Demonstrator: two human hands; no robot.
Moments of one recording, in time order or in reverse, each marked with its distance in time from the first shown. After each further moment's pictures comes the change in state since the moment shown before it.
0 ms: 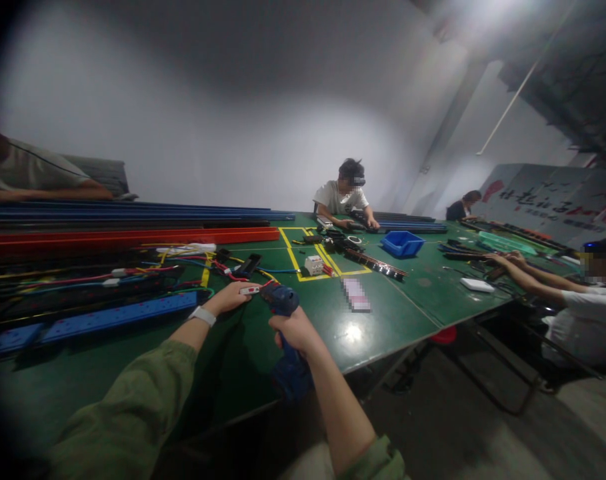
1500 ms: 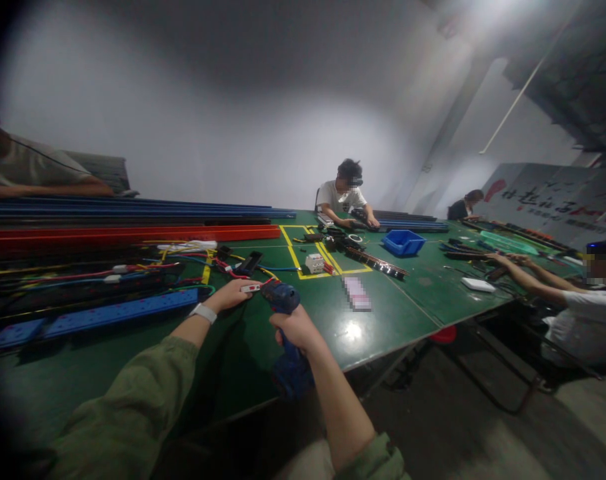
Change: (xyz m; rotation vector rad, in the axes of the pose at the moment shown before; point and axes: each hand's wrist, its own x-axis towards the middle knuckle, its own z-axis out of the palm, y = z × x) left_hand 0.000 0.004 -0.001 0.004 -0.010 -0.010; right_hand -0.001 -0.003 0.001 0.012 0.004 -0.017
